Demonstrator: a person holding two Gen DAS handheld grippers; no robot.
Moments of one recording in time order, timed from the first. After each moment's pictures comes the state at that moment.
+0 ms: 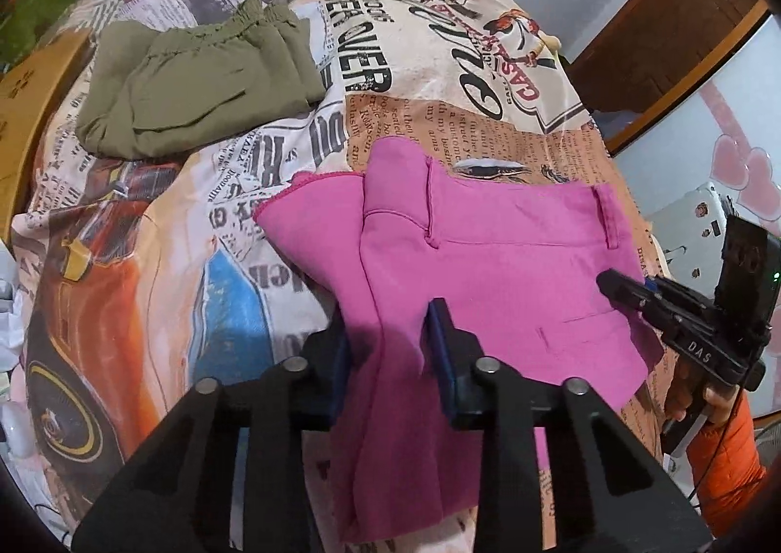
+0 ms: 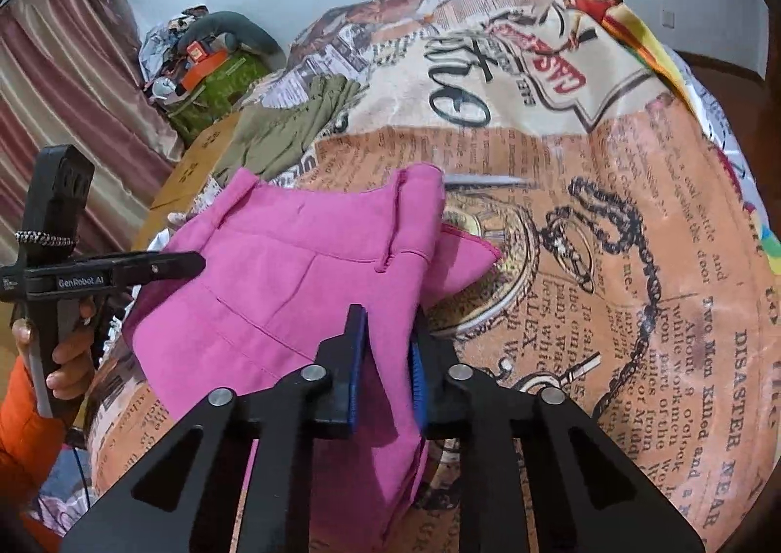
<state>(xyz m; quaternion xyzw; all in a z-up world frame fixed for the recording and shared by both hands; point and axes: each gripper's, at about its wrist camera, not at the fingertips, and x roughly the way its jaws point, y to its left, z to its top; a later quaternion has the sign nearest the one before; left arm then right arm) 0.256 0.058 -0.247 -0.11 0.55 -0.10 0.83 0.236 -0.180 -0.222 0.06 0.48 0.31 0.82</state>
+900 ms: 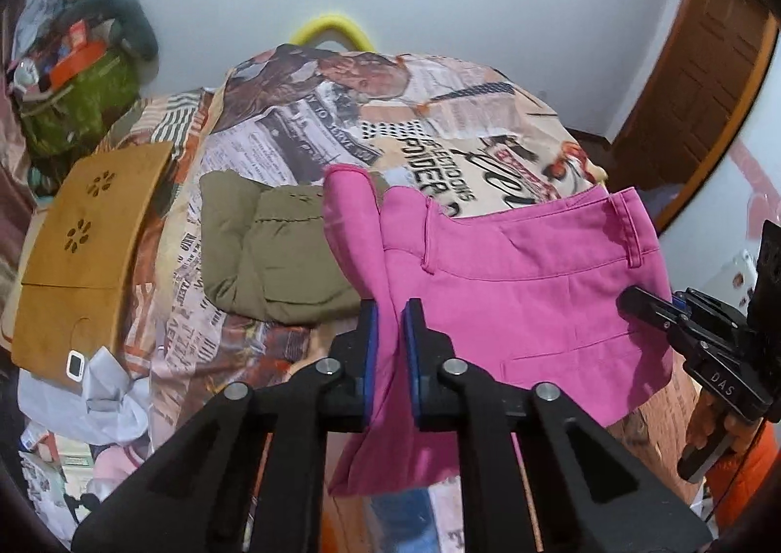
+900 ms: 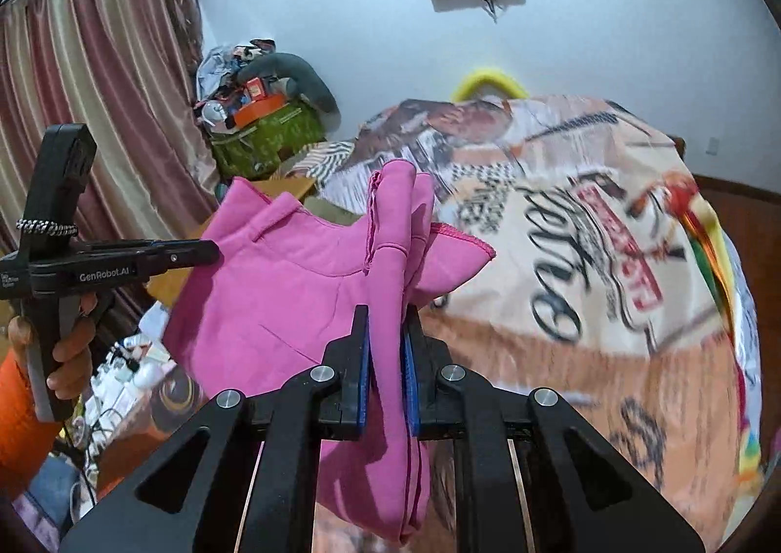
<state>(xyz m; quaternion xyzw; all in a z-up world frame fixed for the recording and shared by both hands) 0.303 0.145 -0.148 -0.08 0.43 -0.01 0.90 0.294 -0.074 -0.137 0.01 0.36 0.36 0.86</state>
